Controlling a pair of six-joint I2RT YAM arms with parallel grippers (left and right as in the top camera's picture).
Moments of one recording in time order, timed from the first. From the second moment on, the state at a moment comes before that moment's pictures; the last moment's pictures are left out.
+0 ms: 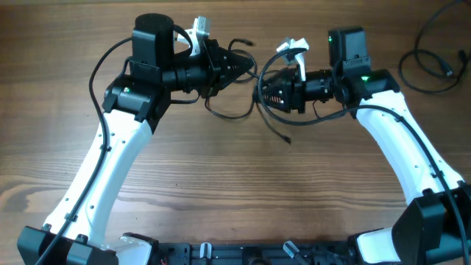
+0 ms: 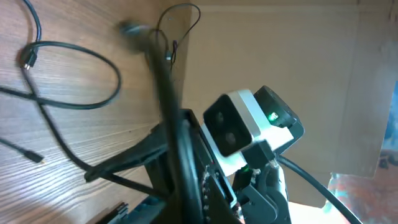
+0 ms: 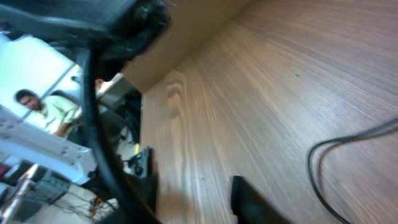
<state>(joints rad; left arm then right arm) -0.29 1.47 1.34 -0.35 0.88 -1.15 0.22 1.61 1.28 -0.56 -1.18 -0.19</state>
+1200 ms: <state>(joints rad) -0.29 1.47 1.34 -0.47 0.69 -1.14 -0.66 1.72 1.30 -0.19 0.16 0.59</state>
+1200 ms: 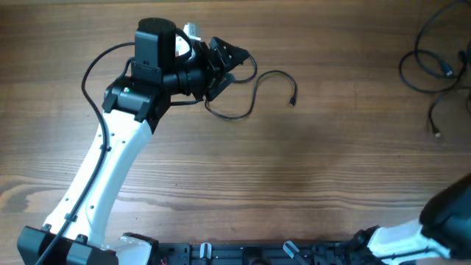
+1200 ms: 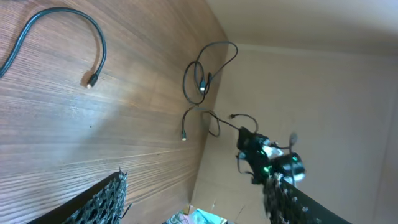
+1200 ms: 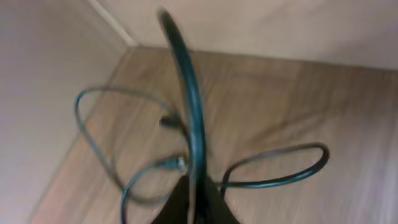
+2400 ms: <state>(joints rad) -0.20 1.54 1.34 -0.82 0.31 -0.73 -0.05 1.65 1.31 -0.74 -0.65 0.35</state>
